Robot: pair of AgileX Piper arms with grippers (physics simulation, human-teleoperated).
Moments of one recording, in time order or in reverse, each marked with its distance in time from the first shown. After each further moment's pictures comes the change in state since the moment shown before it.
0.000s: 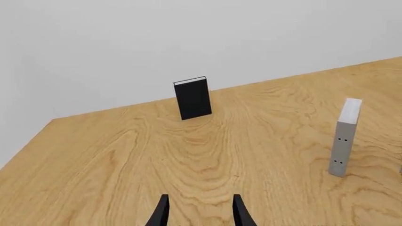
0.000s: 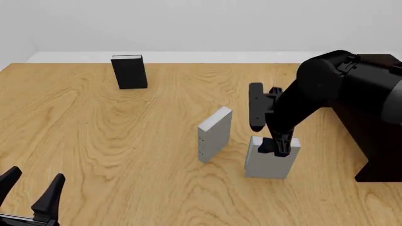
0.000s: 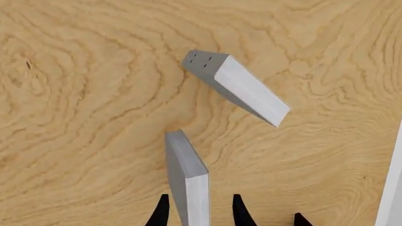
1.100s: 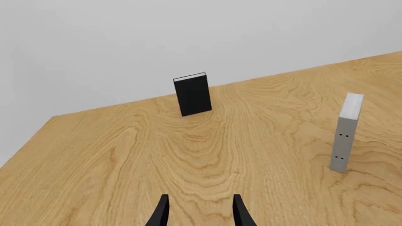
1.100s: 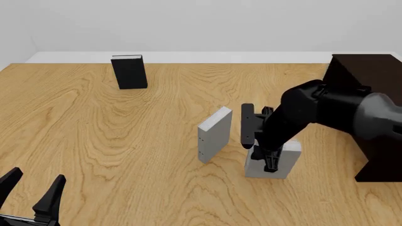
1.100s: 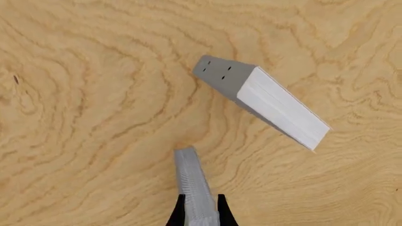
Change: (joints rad) left arm 0.002 0.002 0.000 0.016 0.008; right arm 0.020 0.067 0.135 -0.171 0.054
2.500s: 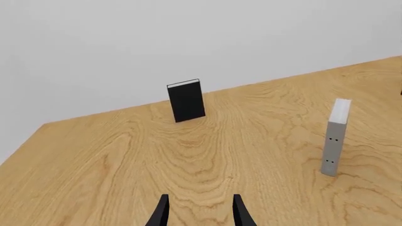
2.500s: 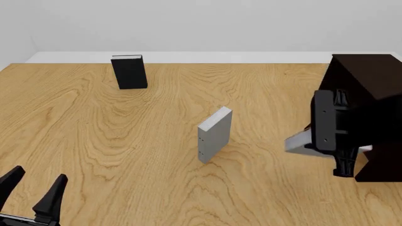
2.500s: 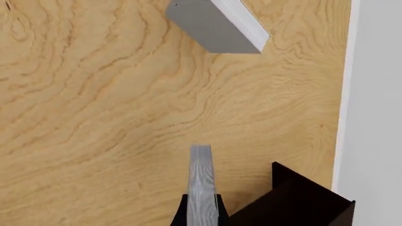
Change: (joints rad) left arm -0.035 -0.002 0.000 -0.023 -0.010; right arm -0.202 -0.474 0.134 0.108 -0.215
